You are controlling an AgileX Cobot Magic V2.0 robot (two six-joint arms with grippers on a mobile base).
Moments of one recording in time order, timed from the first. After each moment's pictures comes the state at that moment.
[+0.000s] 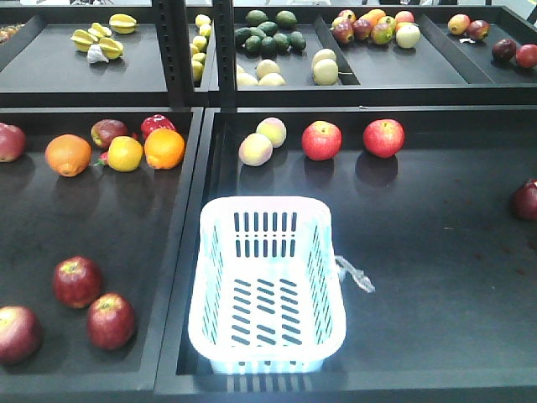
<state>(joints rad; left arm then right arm) -0.03 -0.01 0.03 0.07 0.09 -0.22 0.01 -0.01 0.03 -0.06 0.01 0.06</state>
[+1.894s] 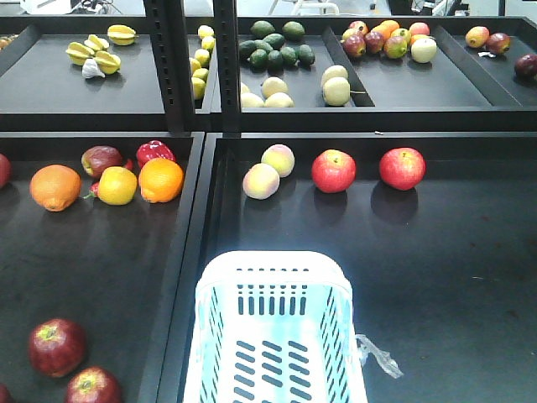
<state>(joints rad) -0.03 -0.01 0.03 0.07 0.09 -0.22 0.01 -0.01 0.03 -0.06 0.01 0.06</state>
